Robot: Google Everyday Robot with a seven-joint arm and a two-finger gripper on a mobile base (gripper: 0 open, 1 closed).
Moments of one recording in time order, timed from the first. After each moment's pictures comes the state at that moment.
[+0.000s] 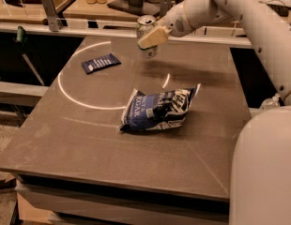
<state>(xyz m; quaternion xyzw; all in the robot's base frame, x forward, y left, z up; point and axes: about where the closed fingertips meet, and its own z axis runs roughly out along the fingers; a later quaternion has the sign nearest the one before) 0.742 -0.022 0.926 -0.50 0.72 0.24 0.41</state>
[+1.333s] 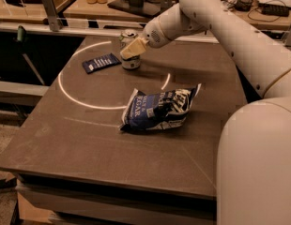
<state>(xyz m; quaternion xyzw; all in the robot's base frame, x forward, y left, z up) 0.745 0.036 0.880 -0.47 0.76 0.26 0.36</state>
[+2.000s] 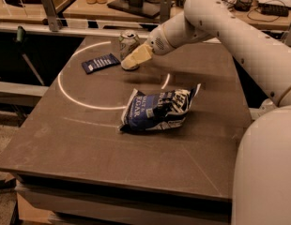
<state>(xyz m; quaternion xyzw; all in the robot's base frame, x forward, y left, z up) 0.728 0.024 0.868 -0.45 0.78 0.26 0.36</state>
